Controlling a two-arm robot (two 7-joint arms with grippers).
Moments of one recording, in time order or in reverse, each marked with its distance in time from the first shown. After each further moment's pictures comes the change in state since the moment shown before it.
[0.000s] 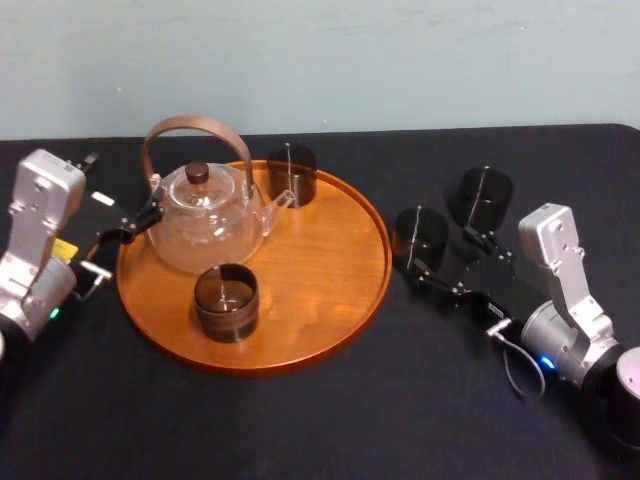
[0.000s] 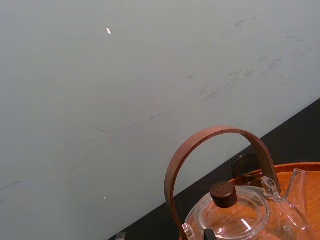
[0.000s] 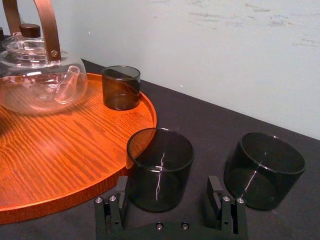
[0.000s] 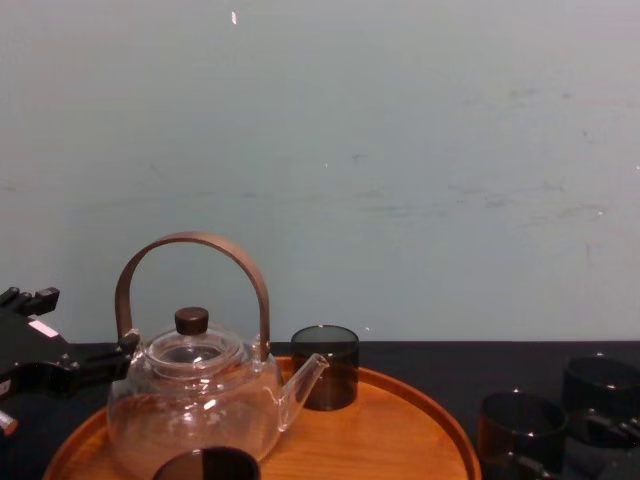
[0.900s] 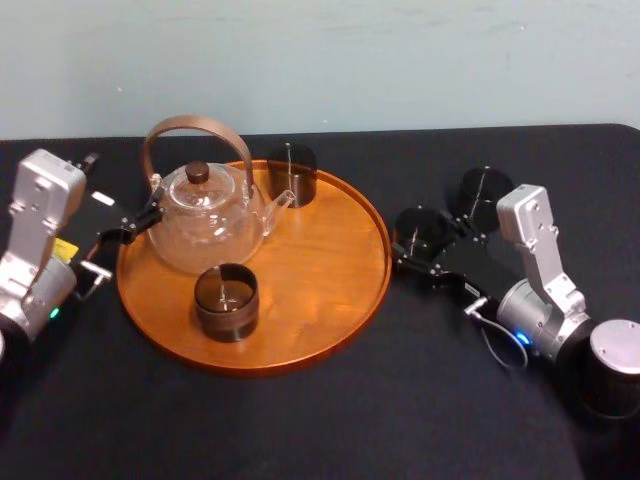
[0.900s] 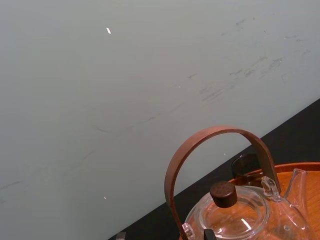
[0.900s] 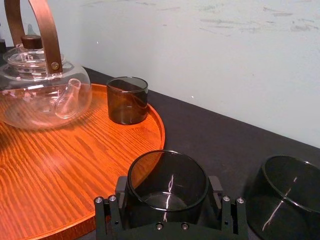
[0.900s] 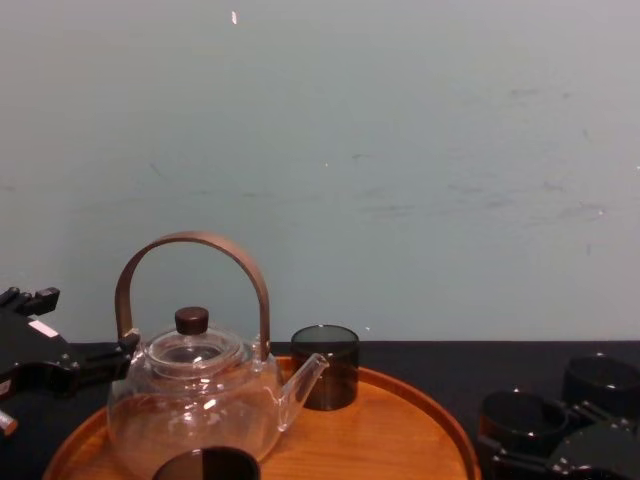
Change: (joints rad) left arm 0.000 0.000 0.000 0.000 0.000 0.000 0.000; right arm 0.121 -0.097 0.020 0.180 -0.030 -0.056 0.108
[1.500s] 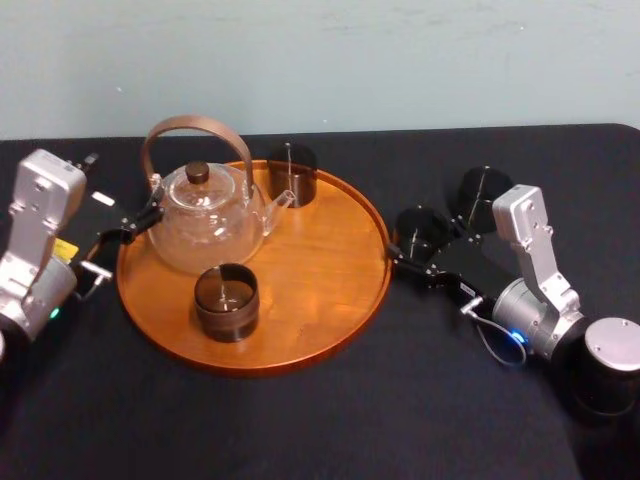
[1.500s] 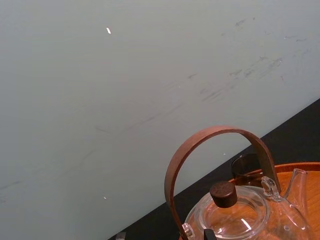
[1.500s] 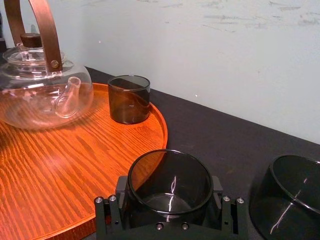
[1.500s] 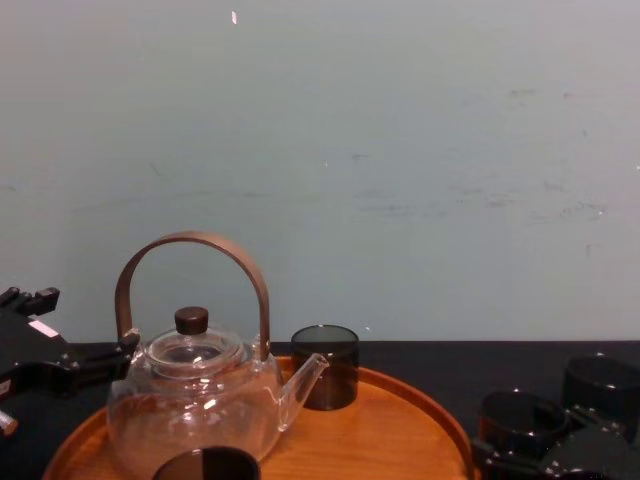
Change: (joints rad) left arm 0.000 0.000 0.000 0.000 0.000 0.000 0.000; right arm 0.028 -0.029 0.015 0.063 -0.009 -0.021 0.038
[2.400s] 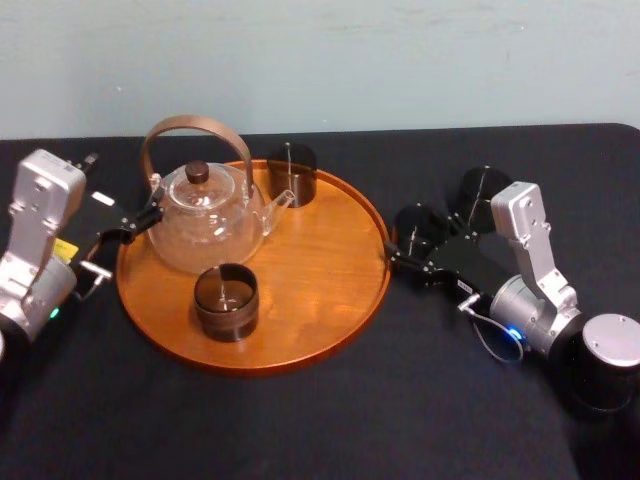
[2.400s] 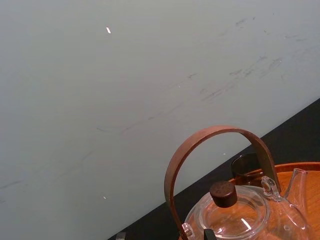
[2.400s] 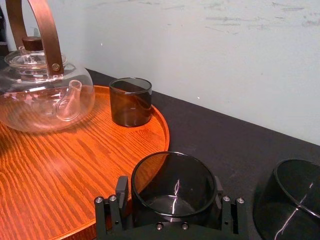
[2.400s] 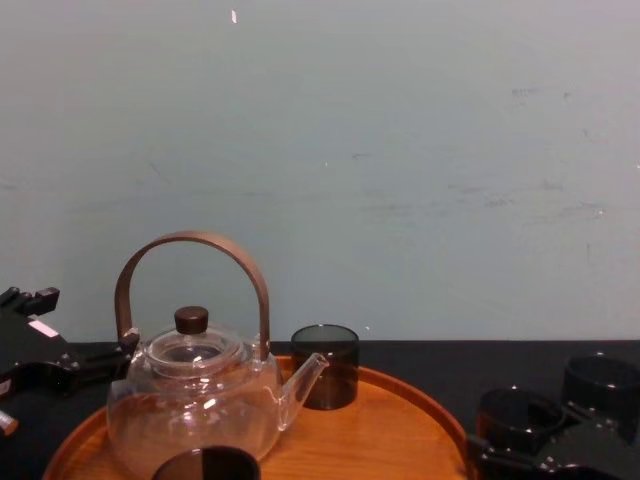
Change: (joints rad) left arm 0.000 0.000 0.000 0.000 0.000 0.000 0.000; right arm 0.015 -0.014 0.009 0.023 -0.001 -0.007 0.022
